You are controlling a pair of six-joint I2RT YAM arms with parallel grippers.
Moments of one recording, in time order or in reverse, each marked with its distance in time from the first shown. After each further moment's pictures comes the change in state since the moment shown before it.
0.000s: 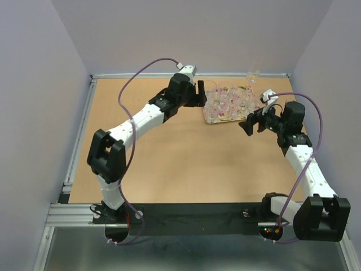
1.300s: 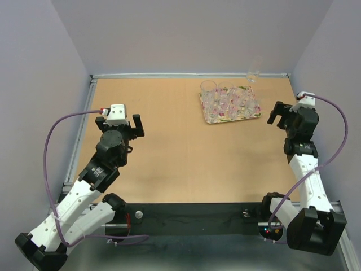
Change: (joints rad) left arm 0.043 -1.192 -0.851 0.057 -0.640 0.375; right arm -0.137 -0.114 -0.058 0.084 0.662 0.312
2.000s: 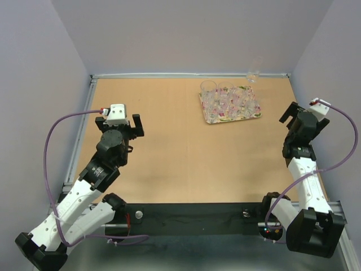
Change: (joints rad) left arm 0.004 0.004 0.000 0.002 -0.014 0.003; right arm -0.001 -0.028 -0.079 0.116 0.465 0.096
